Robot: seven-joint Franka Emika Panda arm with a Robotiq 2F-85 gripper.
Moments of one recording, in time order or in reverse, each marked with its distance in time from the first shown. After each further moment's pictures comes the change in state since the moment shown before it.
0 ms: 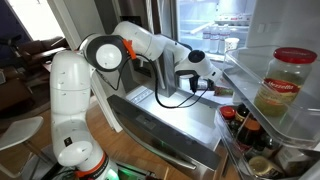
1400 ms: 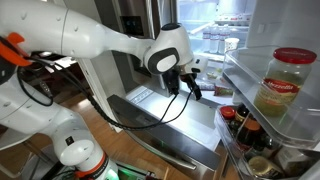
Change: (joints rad) arm 0.051 -0.725 -0.243 -0.531 -0.966 -0.436 0.256
